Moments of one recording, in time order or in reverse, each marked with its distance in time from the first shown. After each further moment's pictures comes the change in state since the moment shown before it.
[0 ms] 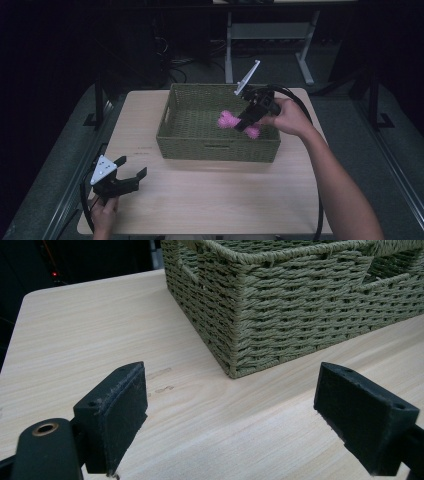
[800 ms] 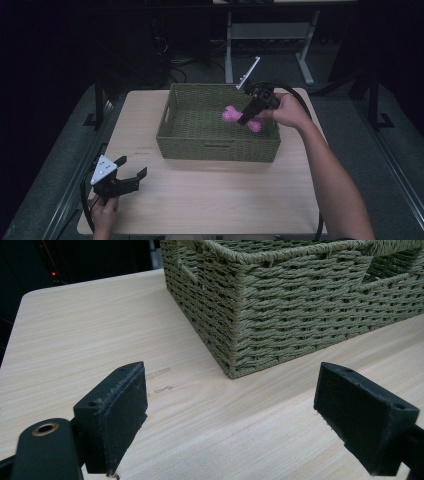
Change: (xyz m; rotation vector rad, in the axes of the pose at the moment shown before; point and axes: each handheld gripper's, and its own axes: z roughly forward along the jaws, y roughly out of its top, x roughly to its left) left arm 0.000 0.000 0.001 0.000 -0.003 0.000; right arm -0.037 -0.002 0.008 0.046 -0.016 0.082
